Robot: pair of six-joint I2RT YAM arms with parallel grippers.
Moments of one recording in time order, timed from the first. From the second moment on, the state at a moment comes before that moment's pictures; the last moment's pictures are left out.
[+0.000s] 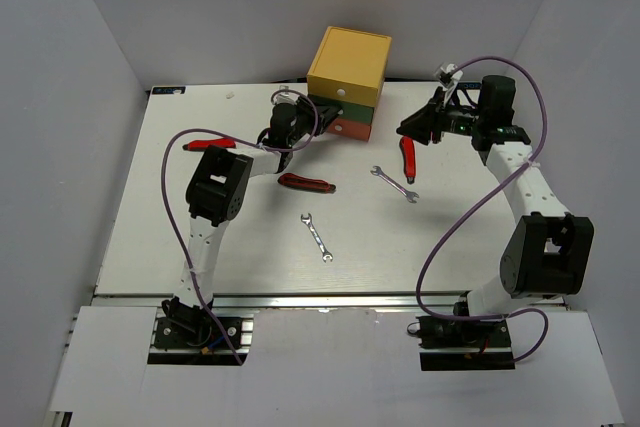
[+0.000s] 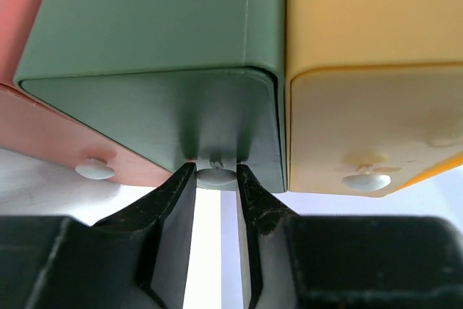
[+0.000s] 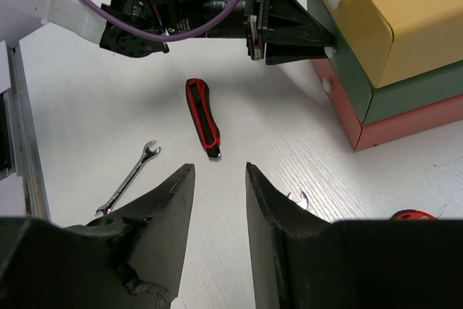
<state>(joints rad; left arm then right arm) -0.42 2.35 1.55 0.73 0.22 -1.36 0.02 1.52 1.26 -0.16 -1.10 -0.16</state>
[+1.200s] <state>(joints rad) -0.43 2.05 1.06 0.80 0.23 -1.27 0.25 1.73 1.11 -0.37 -0.51 -0.54</state>
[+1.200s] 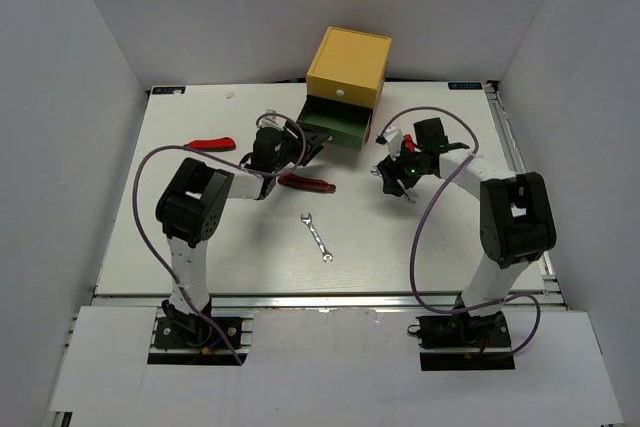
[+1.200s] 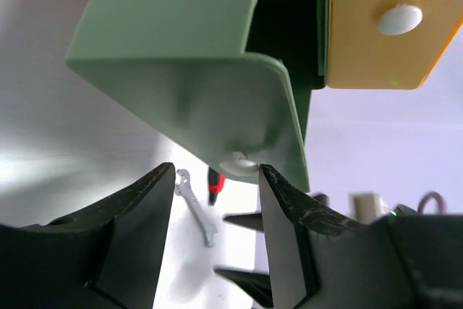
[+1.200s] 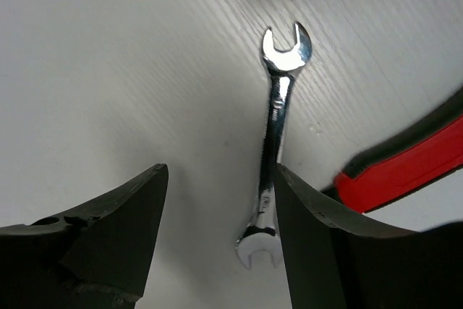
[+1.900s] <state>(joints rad) -0.33 1.59 0.81 0.51 0.13 -1.03 0.26 1.89 1.19 -0.37 -0.37 -0.67</state>
